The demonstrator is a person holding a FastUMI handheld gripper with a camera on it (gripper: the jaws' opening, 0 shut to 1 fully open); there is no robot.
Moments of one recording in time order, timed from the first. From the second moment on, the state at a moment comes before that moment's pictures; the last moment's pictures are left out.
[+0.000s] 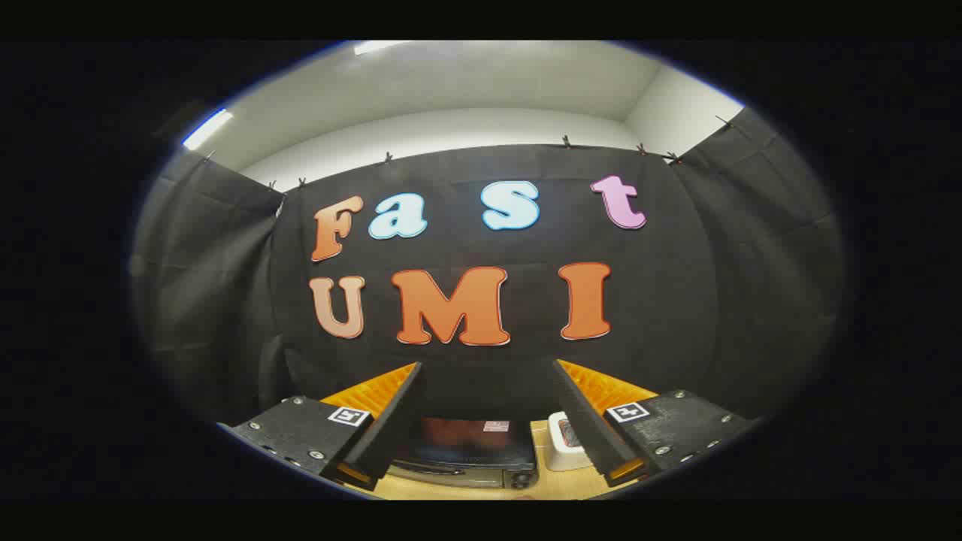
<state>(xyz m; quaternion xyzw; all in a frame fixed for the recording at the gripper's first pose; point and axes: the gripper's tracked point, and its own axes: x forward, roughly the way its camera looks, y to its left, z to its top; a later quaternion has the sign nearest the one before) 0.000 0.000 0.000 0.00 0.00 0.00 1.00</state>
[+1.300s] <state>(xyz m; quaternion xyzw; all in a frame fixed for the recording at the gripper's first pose) 0.000 0.013 -0.013 -0.01 0.02 0.01 1.00</state>
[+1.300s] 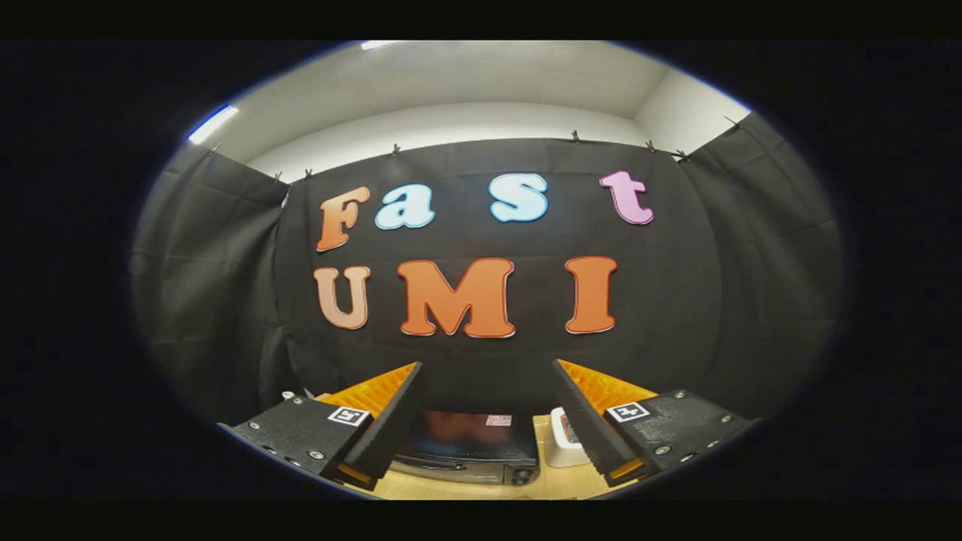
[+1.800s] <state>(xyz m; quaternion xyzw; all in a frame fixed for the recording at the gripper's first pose) 0.010 0.045 -0.059 -0.01 0.06 0.04 1.00</state>
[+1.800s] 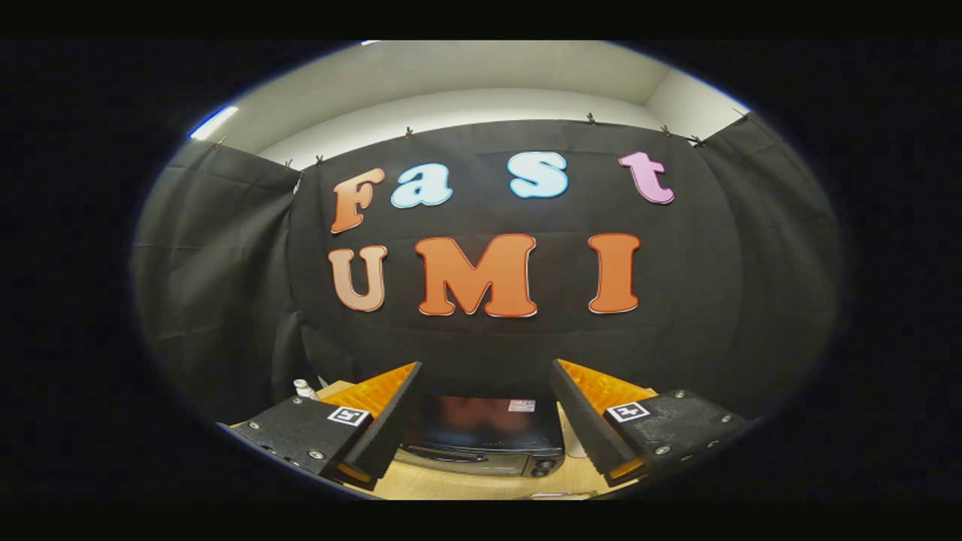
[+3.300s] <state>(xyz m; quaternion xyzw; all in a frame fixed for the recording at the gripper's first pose) 0.052 0.104 -0.304 -0.04 0.26 0.07 0.96</state>
